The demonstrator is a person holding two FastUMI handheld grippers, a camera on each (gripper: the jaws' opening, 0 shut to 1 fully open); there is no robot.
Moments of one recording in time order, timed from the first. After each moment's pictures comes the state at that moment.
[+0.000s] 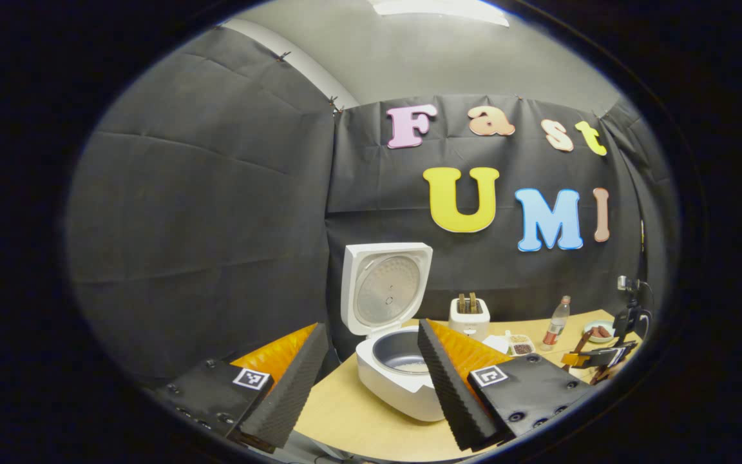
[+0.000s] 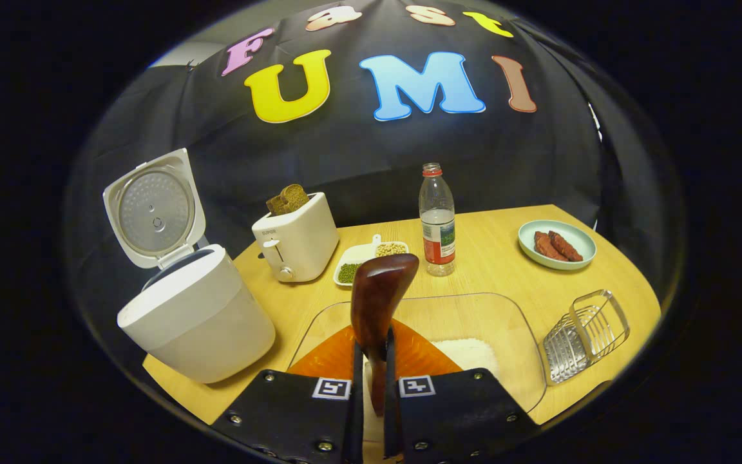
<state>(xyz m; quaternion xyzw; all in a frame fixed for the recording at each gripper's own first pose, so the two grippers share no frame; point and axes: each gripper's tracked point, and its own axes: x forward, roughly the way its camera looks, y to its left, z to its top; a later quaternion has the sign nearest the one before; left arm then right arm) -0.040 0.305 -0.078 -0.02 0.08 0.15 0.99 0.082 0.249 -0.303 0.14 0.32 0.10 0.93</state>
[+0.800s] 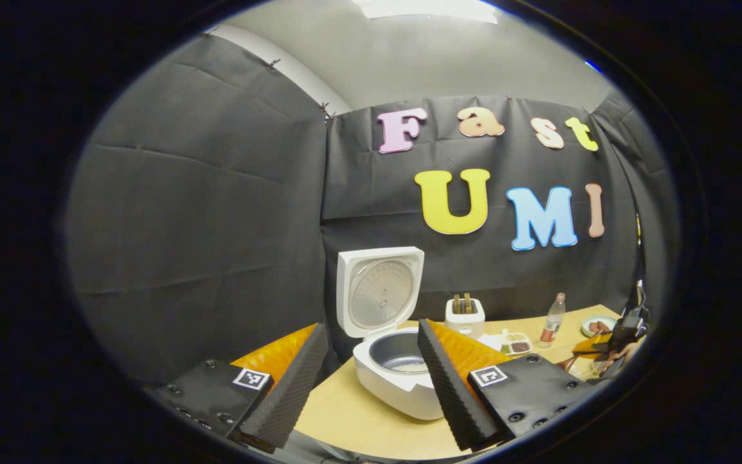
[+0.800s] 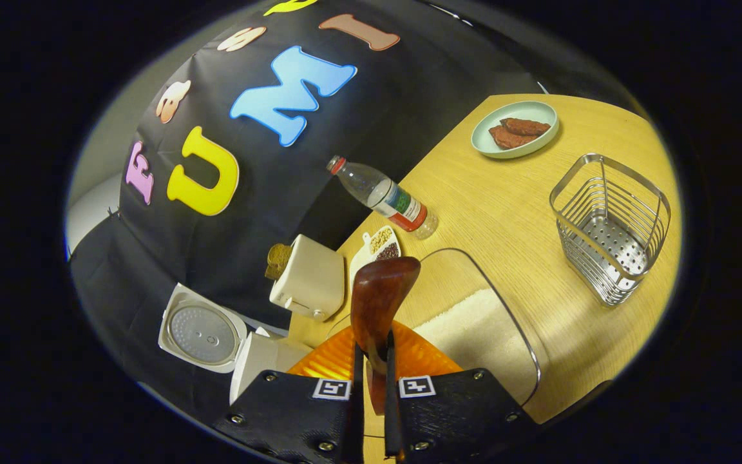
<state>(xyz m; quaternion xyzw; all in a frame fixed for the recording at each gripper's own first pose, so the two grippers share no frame) -0.047 0.288 -0.065 0.00 0.07 0.14 0.99 0.091 0.201 -0.305 0.46 0.33 0.06 0.82</state>
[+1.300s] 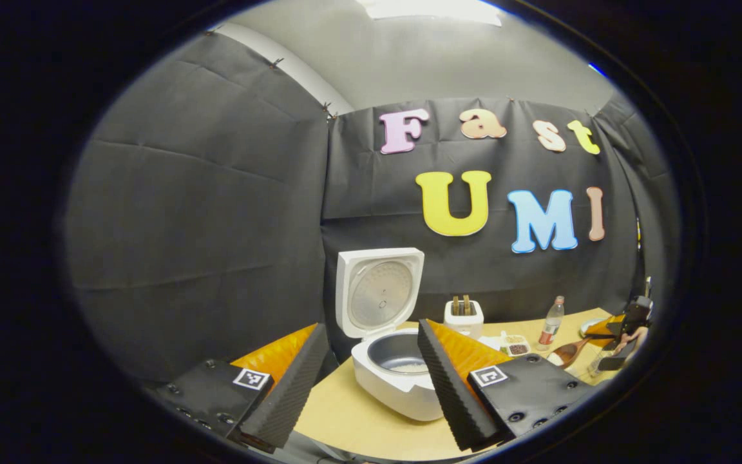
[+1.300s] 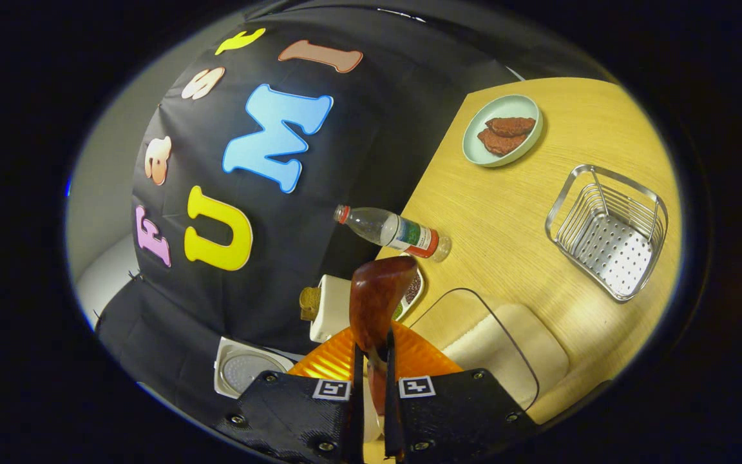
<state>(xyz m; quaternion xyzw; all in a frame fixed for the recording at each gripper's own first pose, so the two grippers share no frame) -0.046 0.290 -0.068 -0.01 0.07 0.14 0.99 0.111 0.184 -0.261 0.57 0.29 0.05 0.77</state>
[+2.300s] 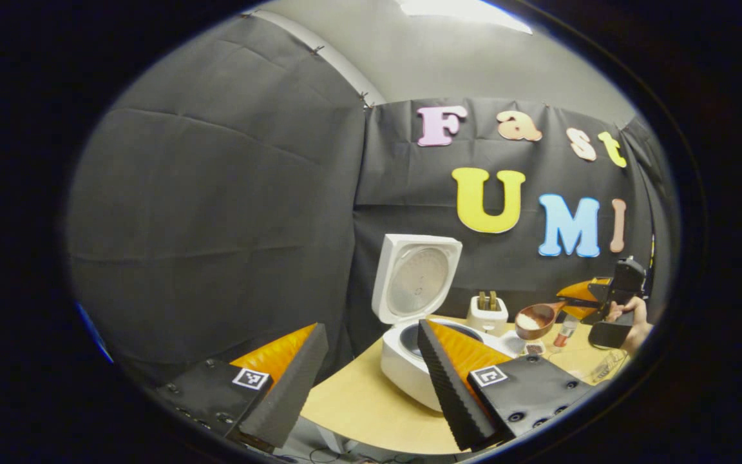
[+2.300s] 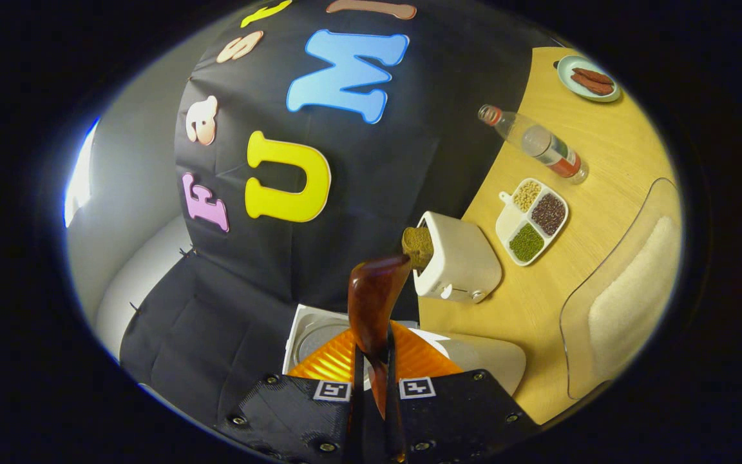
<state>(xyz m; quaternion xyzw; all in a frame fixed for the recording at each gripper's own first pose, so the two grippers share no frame) -0.077 0.359 -0.102 -0.05 0.09 0.20 0.97 0.146 0.382 -0.155 0.58 0.30 0.21 0.73</state>
